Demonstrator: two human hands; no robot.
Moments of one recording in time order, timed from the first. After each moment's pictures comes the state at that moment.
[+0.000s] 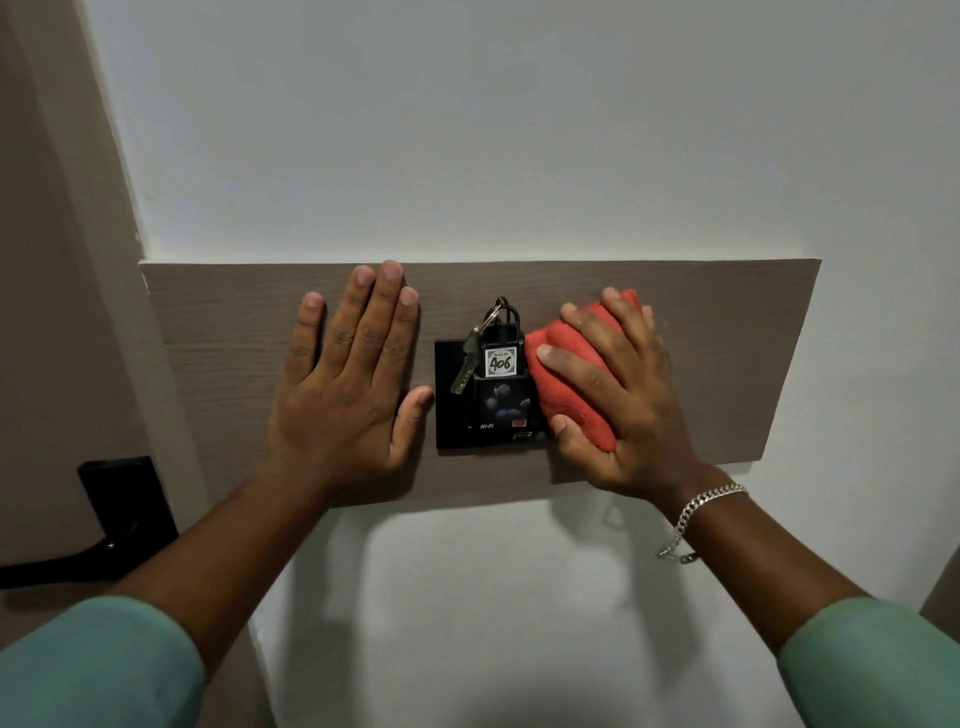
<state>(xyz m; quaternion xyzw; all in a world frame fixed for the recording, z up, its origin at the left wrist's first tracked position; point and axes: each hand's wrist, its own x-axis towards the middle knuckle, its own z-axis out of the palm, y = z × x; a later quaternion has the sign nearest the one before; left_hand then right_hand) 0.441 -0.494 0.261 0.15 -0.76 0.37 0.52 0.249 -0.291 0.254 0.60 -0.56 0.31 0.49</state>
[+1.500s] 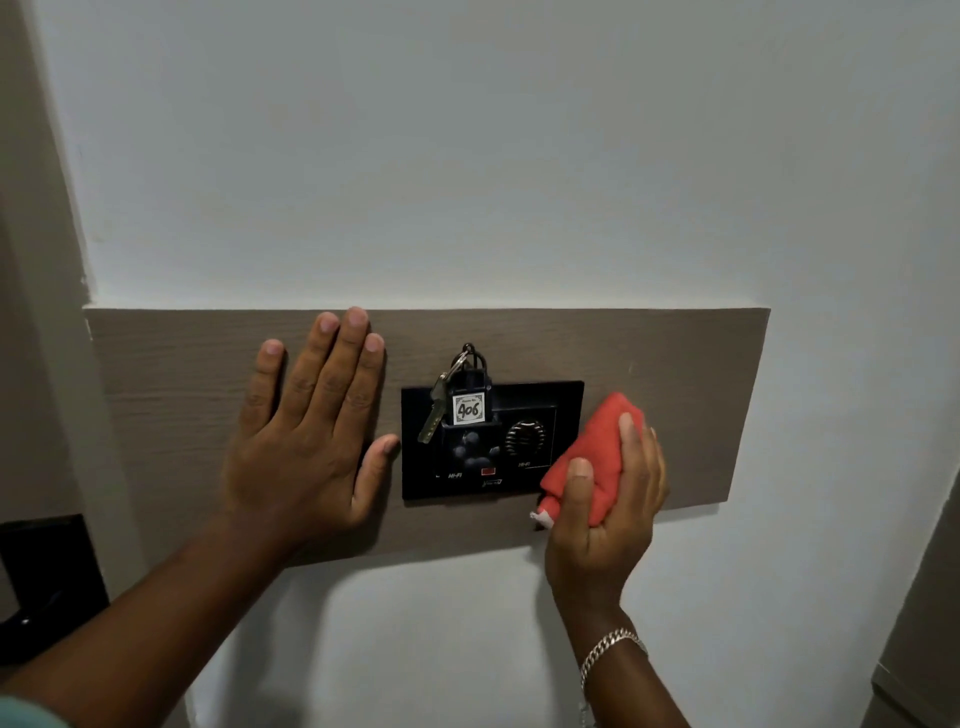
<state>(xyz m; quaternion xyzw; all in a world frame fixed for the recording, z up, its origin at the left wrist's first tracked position) 0.444 -0.489 0.263 0.16 -0.76 0.36 0.52 0.283 -0.318 0.182 0.27 -0.57 0.66 0.41</state>
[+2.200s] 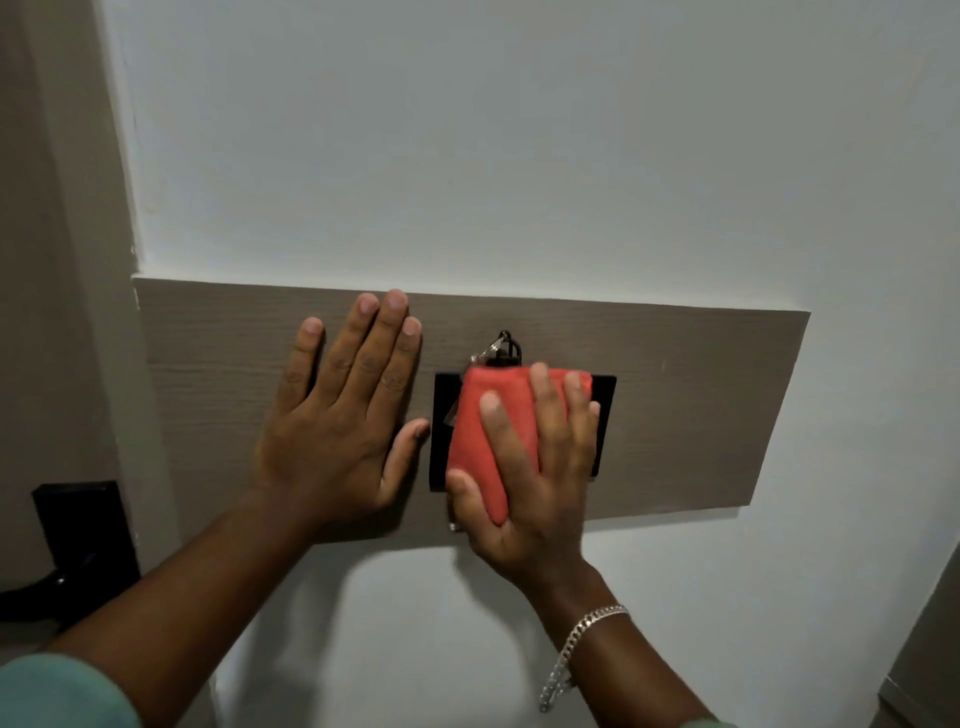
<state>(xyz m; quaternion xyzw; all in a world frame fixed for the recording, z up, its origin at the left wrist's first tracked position) 0.443 -0.492 0.262 0.14 -0.76 0.36 0.53 0.317 -0.353 0.210 0.48 -0.58 0.40 0.52</state>
